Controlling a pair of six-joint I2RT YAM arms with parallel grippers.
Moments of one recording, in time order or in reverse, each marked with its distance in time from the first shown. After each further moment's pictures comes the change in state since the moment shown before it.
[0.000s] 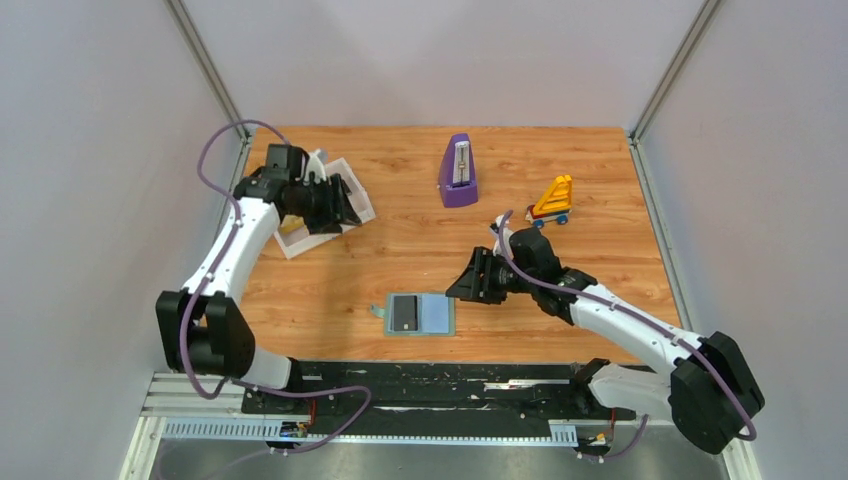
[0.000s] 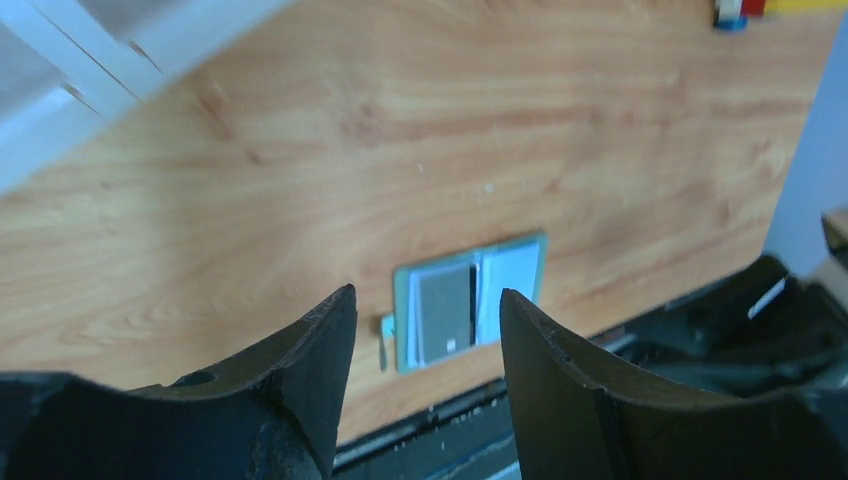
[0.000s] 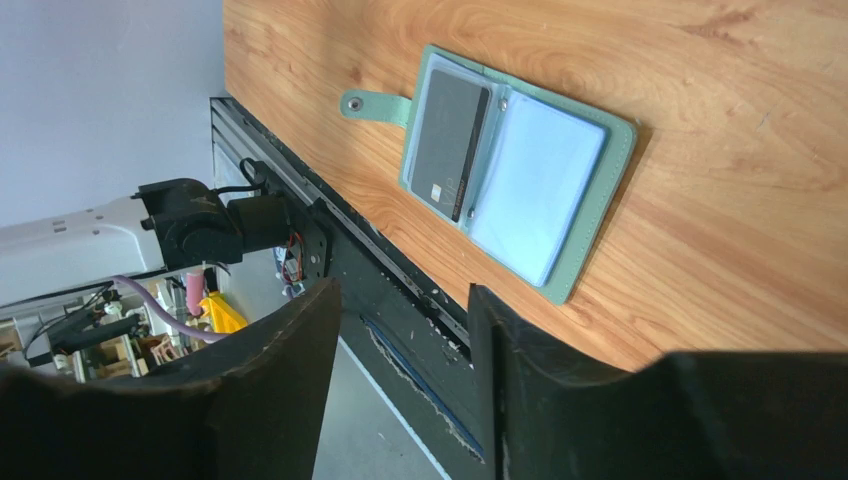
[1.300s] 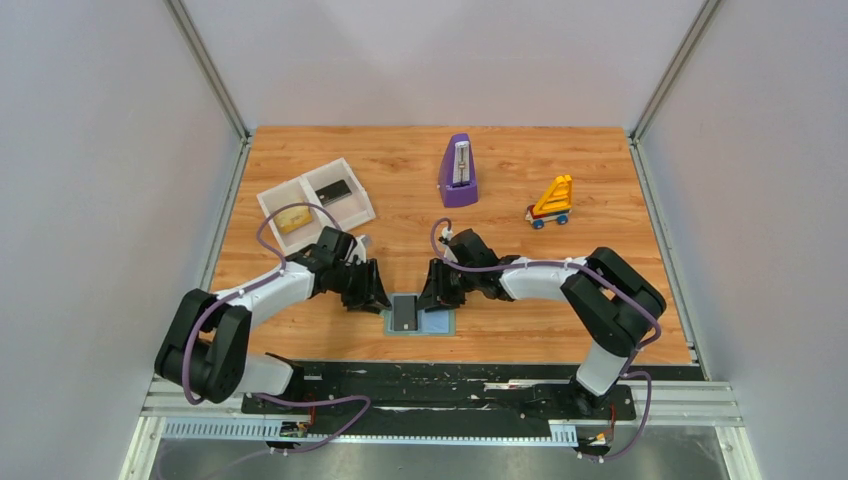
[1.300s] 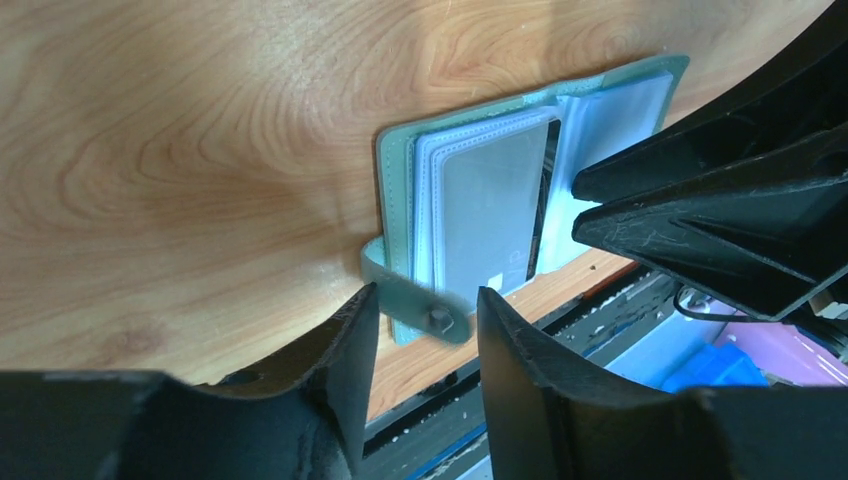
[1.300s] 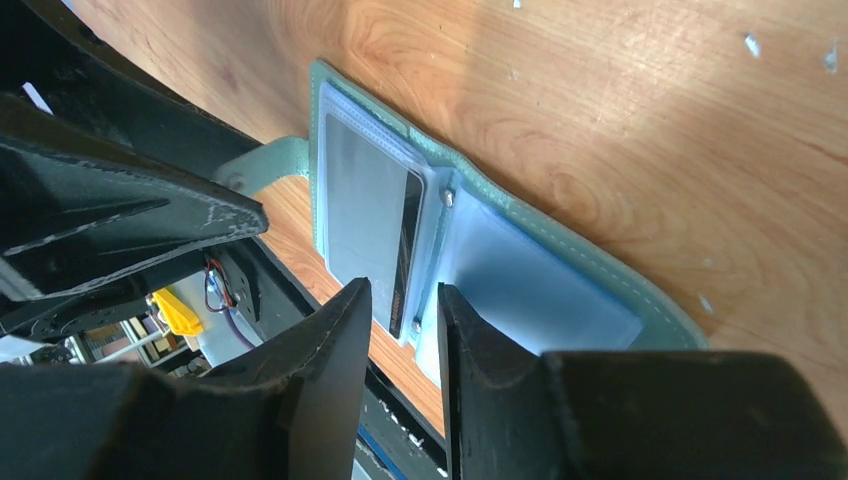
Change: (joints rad) left arm -0.332 -0.153 -0.716 0.419 0.049 -0.193; right arm 0.136 0.606 0.193 0.178 -0.005 0.023
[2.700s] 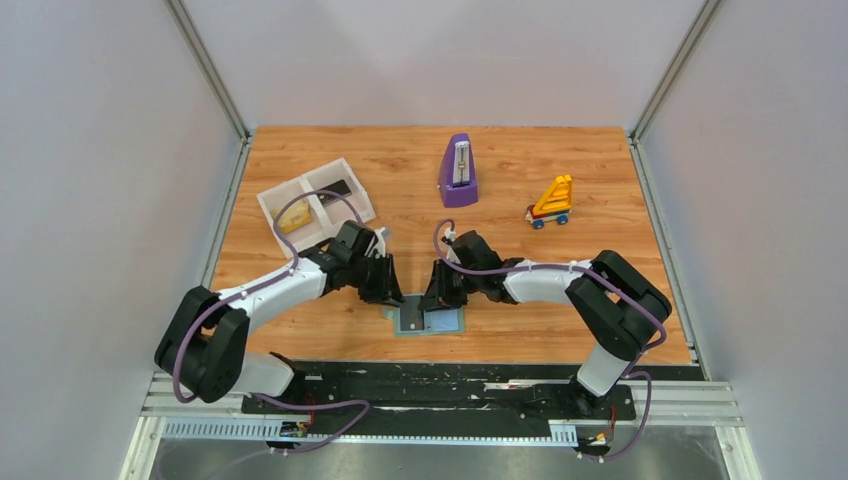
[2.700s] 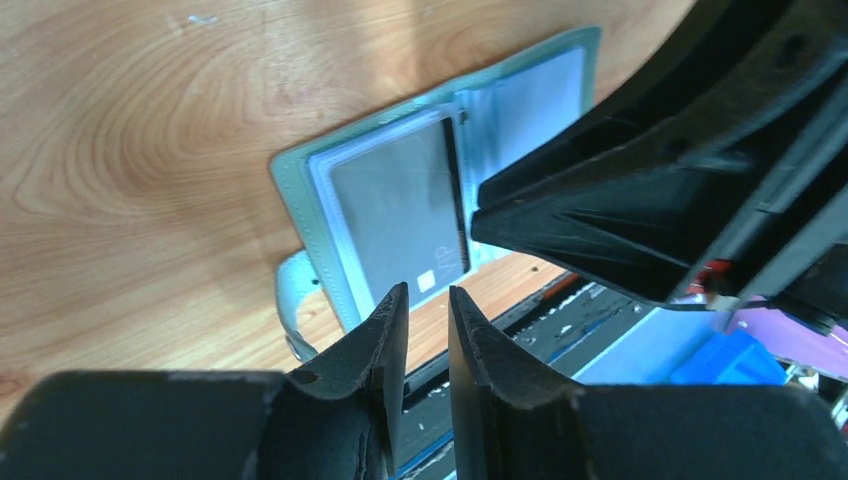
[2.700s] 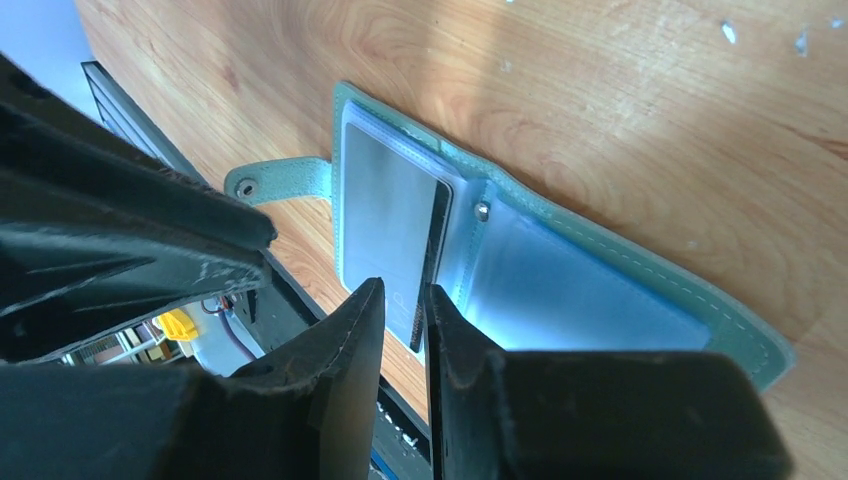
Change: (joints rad) left arm -0.159 0.006 0.108 0.010 -0.053 -0.071; right arm 0.000 -0.026 -0.029 0.035 0.014 -0.005
